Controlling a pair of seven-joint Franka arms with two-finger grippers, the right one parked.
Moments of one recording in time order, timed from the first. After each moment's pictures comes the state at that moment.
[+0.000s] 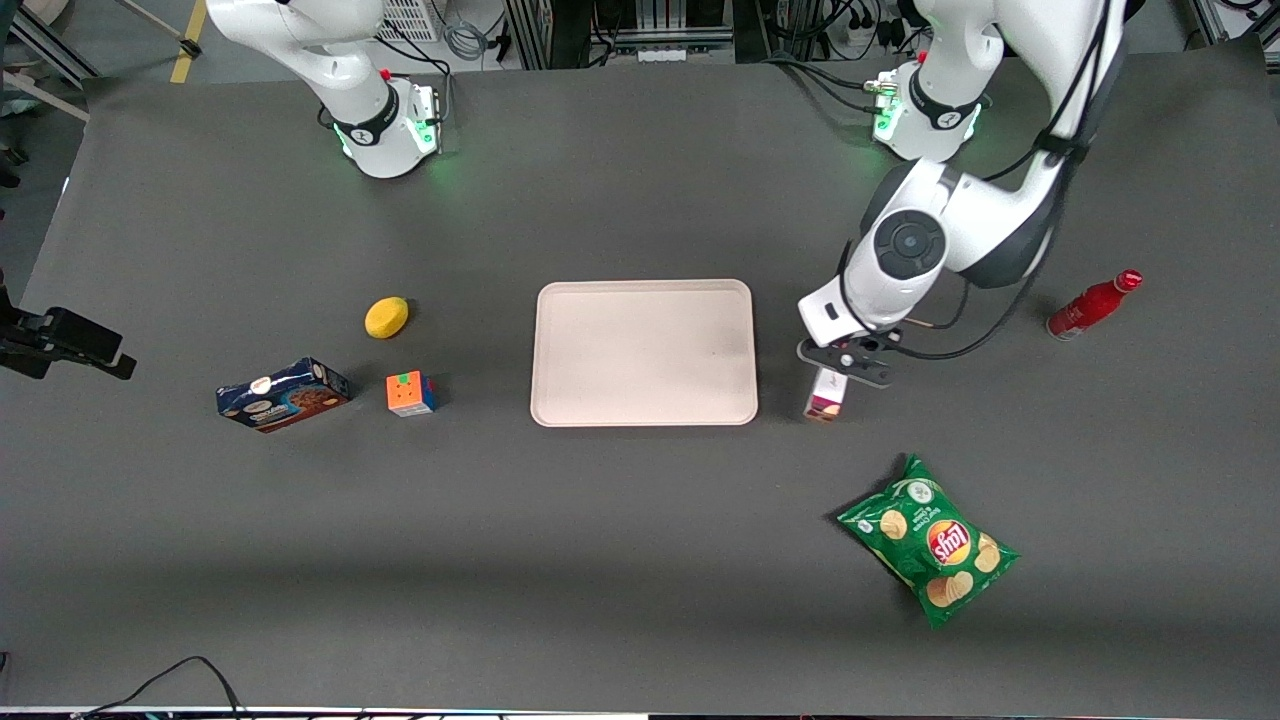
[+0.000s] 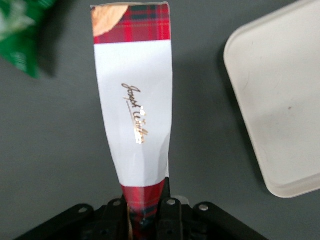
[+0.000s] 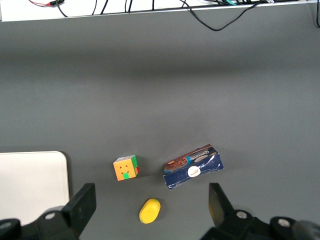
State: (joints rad) arm -0.02 0.21 -0.45 -2.11 0.14 2.19 -0.16
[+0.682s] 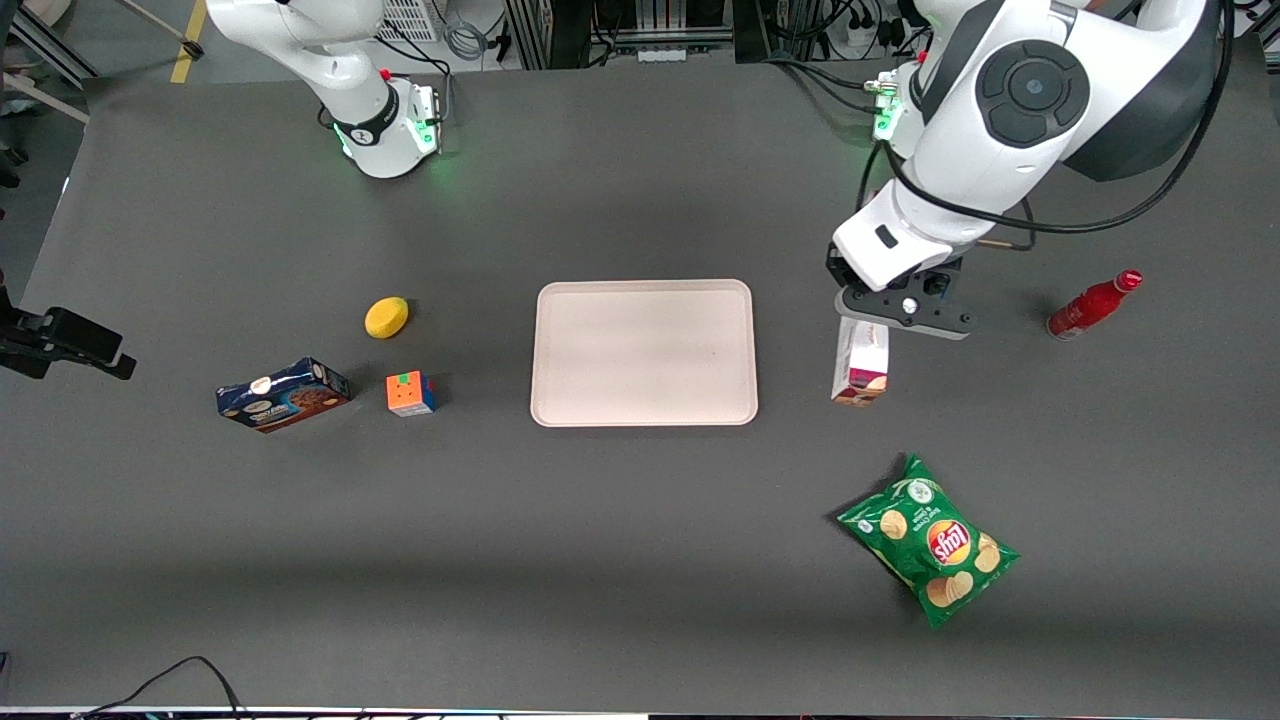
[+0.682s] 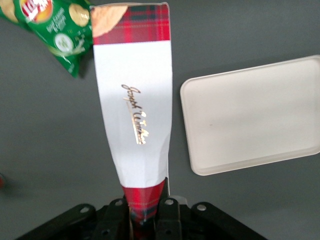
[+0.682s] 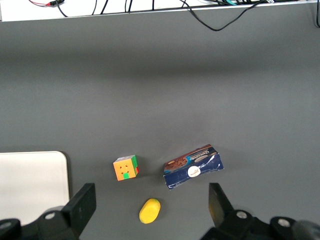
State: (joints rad) arm -0.02 0.09 -0.46 -1.71 -0.03 1.74 -0.32
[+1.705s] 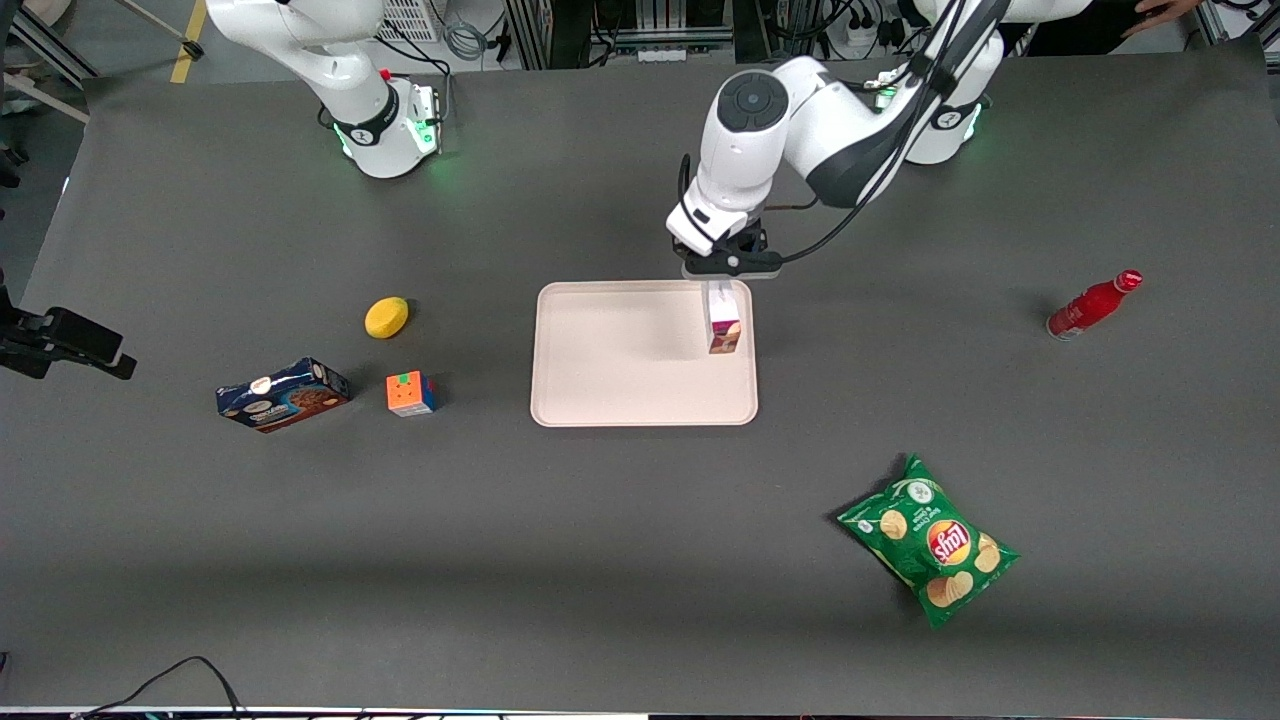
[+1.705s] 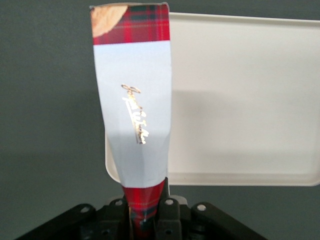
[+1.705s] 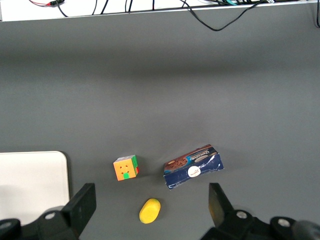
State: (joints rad) arm -0.05 0.21 -0.80 -2.14 0.17 2.32 -1.00
